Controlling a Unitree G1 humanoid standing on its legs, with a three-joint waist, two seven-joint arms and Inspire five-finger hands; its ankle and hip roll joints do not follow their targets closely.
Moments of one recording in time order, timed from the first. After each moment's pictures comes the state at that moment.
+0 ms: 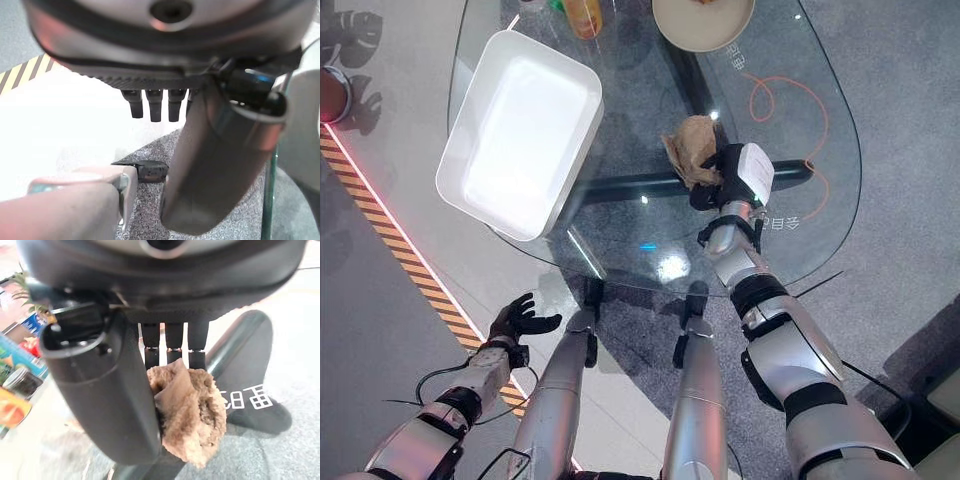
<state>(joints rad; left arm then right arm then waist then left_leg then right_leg) -0.50 0.27 -0.38 1.12 -0.57 -0.13 0.21 -1.02 -0.43 0.56 0.95 -0.04 0.09 -0.51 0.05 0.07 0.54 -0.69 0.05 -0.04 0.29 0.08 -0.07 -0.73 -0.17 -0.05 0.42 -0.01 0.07</state>
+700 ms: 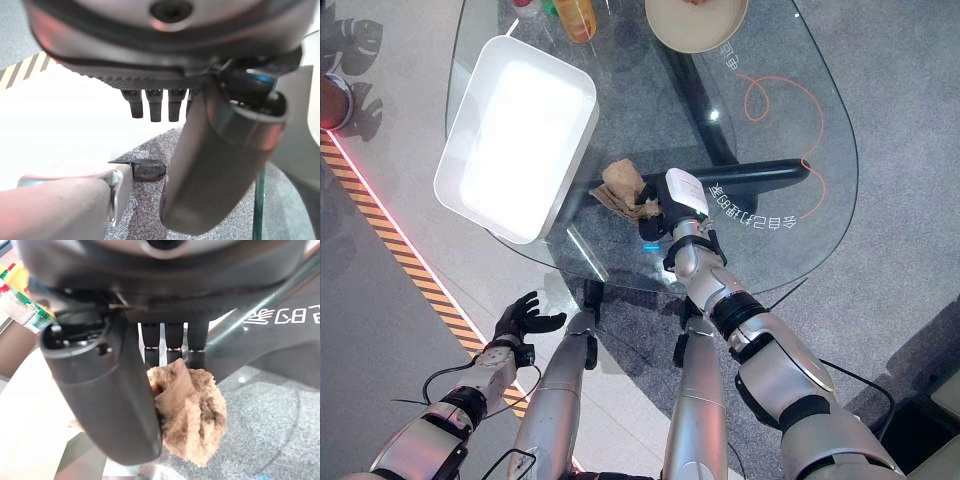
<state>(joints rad) -0.50 0.27 -0.38 1.10 -0.56 -0.12 0.22 -0.95 -0.40 0.68 0.78 -0.16 0.09 -0.34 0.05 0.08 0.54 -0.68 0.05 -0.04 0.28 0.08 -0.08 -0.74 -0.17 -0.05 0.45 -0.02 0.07</state>
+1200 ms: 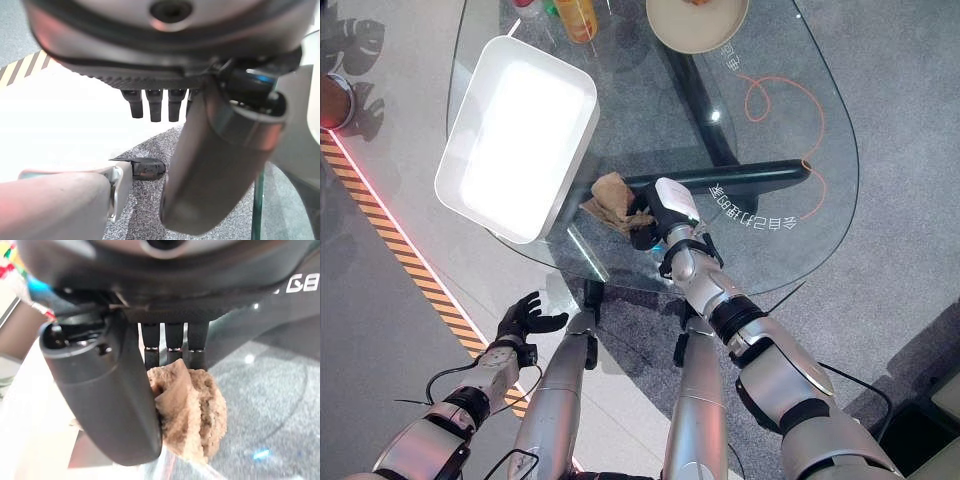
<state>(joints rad) -0.50 0.25 -0.37 1.10 -0.55 -0.12 0.23 -0.91 -0.39 0.70 0.73 -0.15 0.07 -0.20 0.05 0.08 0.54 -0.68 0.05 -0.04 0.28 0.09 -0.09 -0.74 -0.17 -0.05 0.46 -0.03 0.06</state>
